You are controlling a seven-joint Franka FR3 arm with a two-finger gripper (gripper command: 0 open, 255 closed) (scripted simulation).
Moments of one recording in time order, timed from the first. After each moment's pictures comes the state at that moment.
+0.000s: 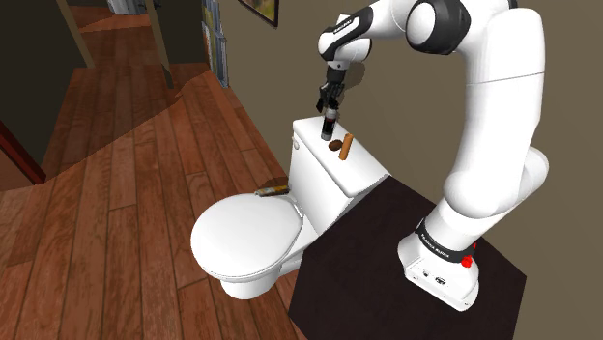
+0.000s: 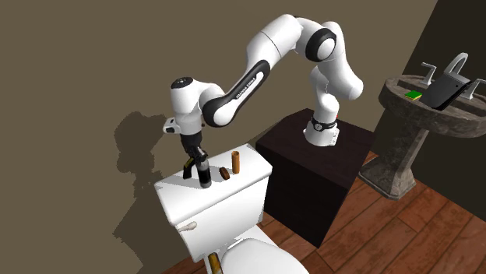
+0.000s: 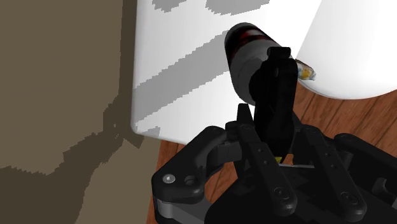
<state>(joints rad) -0.25 0.56 -0.19 -1.64 0.15 2.21 -0.41</state>
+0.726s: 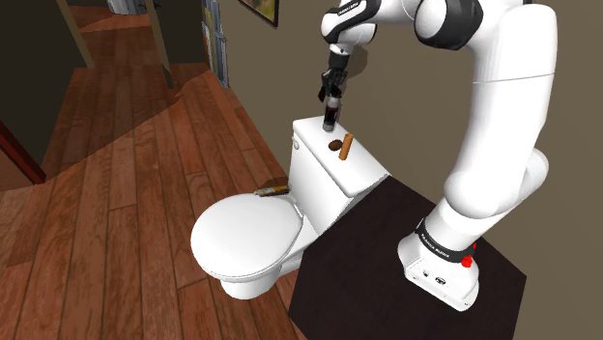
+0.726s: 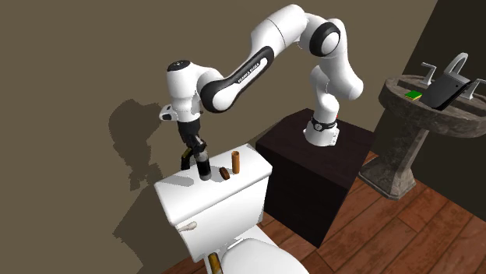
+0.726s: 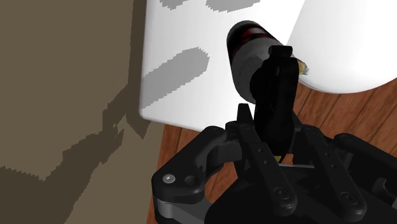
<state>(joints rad) -0.24 0.50 -0.20 -1.59 0.14 2.10 -0.39</state>
